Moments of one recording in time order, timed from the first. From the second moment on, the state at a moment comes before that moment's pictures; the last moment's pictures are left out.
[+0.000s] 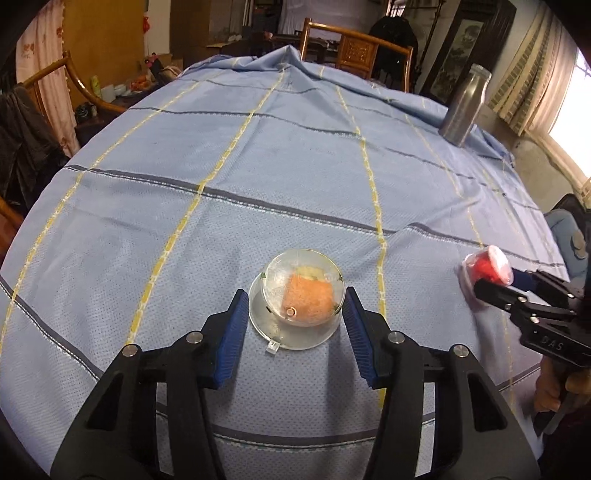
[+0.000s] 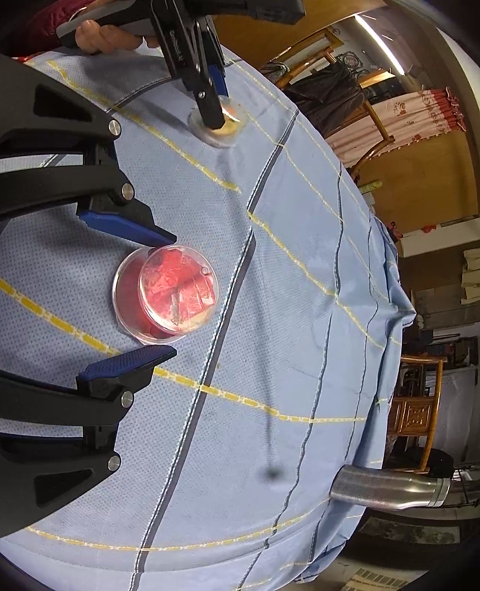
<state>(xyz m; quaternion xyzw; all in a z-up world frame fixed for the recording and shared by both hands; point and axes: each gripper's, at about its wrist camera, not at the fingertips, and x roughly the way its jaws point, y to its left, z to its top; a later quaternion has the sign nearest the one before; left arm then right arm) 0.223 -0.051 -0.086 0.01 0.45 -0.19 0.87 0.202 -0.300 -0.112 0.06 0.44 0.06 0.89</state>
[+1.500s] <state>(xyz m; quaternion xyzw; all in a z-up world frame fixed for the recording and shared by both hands) 0.223 -0.060 -0.089 0.05 0.45 -0.17 0.87 0.204 -0.296 -0.115 0.05 0.42 0.04 0.90</state>
